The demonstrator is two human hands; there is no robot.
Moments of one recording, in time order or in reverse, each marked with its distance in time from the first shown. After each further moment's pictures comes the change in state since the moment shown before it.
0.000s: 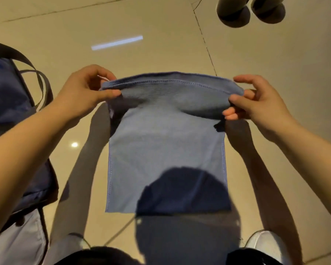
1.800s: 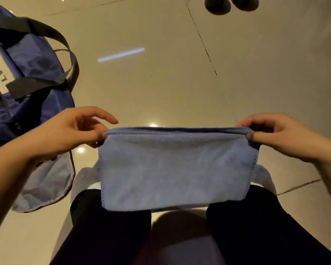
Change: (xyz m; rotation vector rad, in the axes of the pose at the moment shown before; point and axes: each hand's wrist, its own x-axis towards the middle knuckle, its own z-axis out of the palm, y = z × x) left_hand -0.232 0.014 -0.033 0.033 -0.455 -0.088; right_hand -0.217 0.012 -0.035 -0.400 -0.402 0.038
